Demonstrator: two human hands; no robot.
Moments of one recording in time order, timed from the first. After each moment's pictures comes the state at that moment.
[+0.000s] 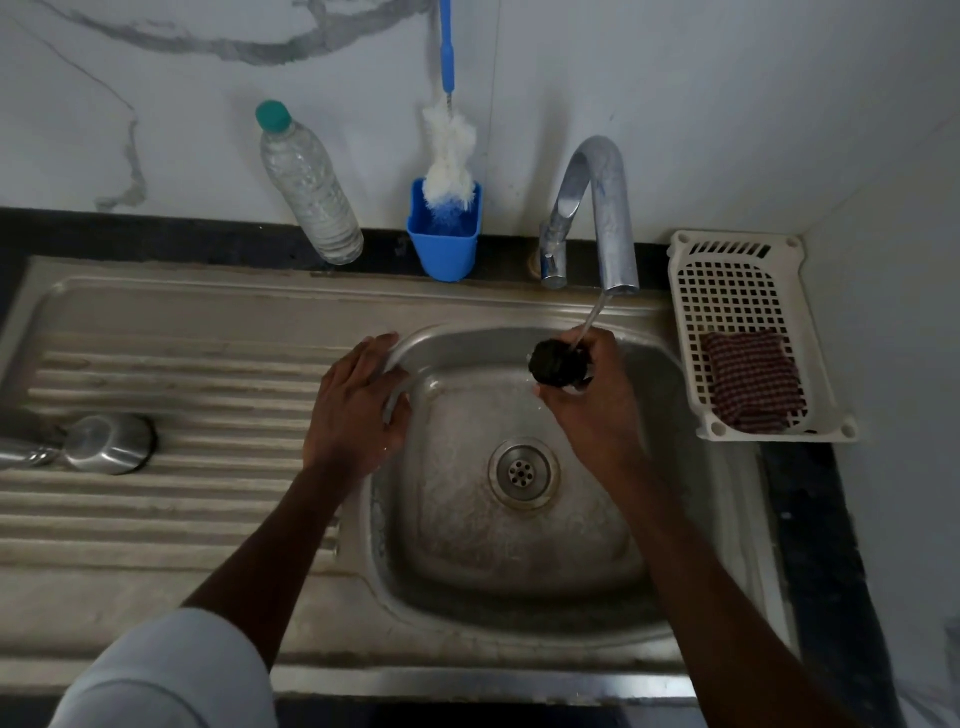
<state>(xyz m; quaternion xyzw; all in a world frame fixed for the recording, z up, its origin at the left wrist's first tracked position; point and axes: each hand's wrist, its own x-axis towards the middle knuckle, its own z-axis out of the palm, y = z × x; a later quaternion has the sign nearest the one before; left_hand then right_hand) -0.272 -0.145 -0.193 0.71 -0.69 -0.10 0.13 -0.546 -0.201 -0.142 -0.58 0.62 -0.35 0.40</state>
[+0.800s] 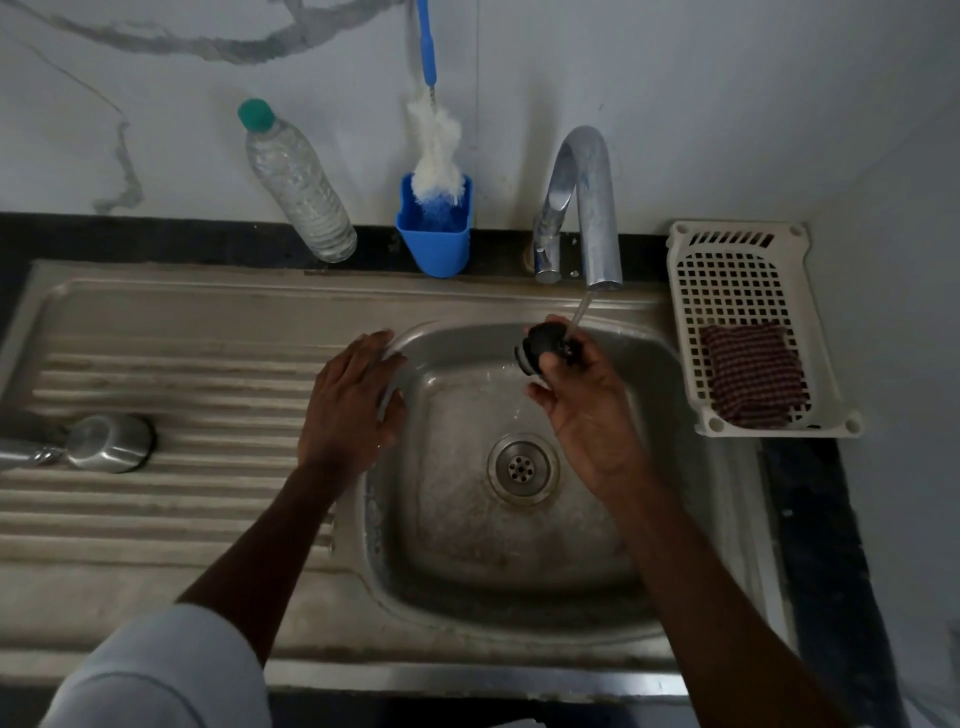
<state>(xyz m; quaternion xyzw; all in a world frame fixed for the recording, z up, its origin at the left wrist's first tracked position) -0.273 -0.147 -0.196 0.71 -0.69 -0.09 0.11 -0.550 -0.197 -0.144 -0.31 0.43 -0.46 0.71</state>
